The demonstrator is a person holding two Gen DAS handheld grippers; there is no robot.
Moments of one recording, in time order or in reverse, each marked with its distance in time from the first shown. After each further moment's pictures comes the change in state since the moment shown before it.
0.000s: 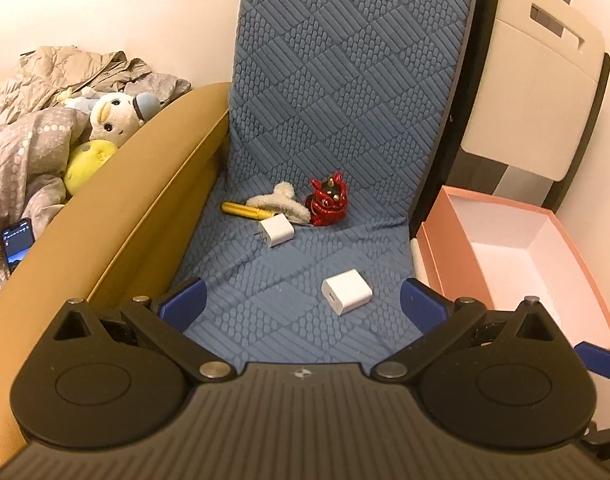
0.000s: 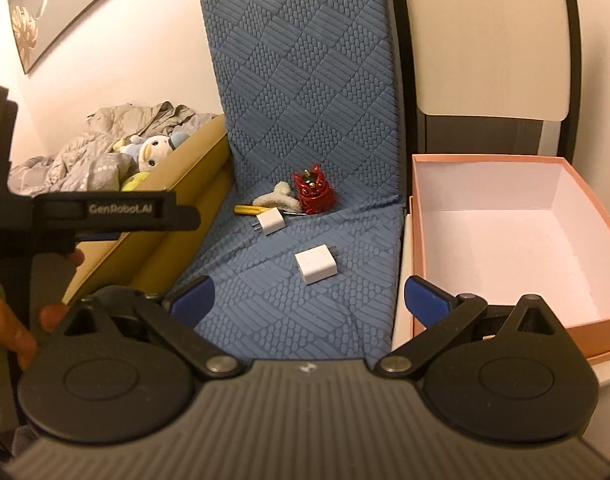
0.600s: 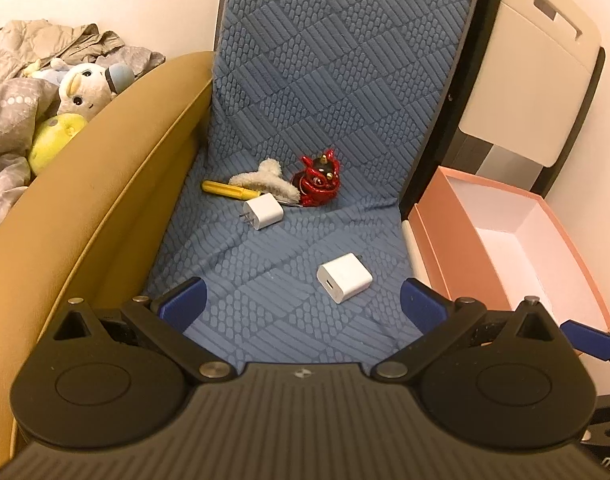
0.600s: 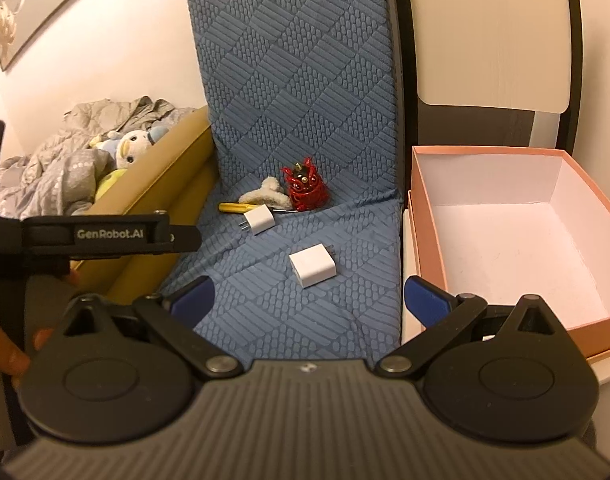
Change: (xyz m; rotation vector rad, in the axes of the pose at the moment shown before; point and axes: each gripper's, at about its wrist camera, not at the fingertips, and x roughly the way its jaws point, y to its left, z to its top) left arm 0.045 0.045 -0.009 -0.001 0.057 -0.117; right arm 0.042 0.027 0.002 0.008 0.012 -0.083
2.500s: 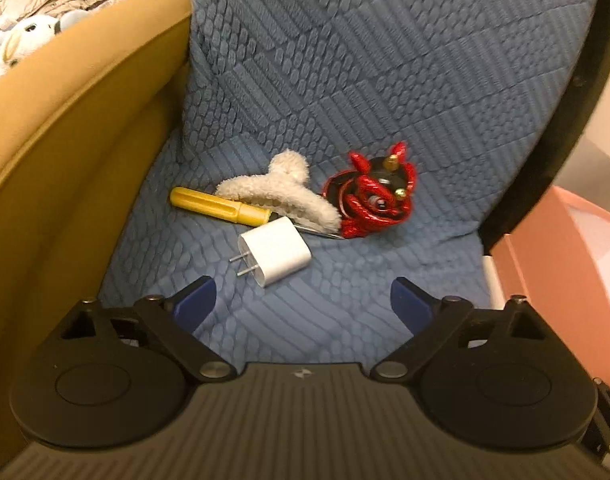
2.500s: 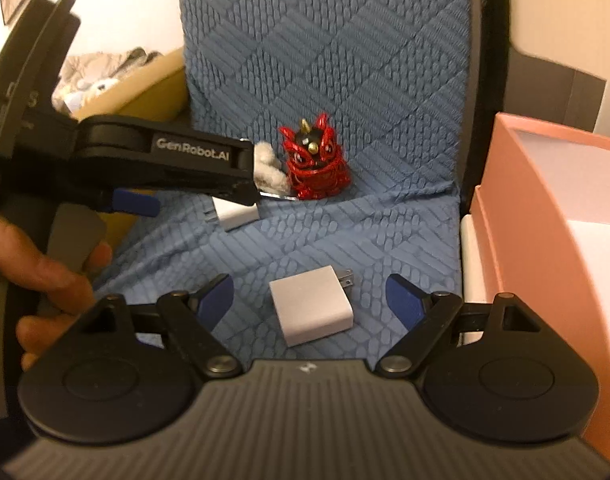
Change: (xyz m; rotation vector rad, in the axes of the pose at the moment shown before) left arm 0.223 0.022 0.064 -0.040 0.104 0.059; right arm 0.205 -0.007 0.003 -0.090 0.078 0.051
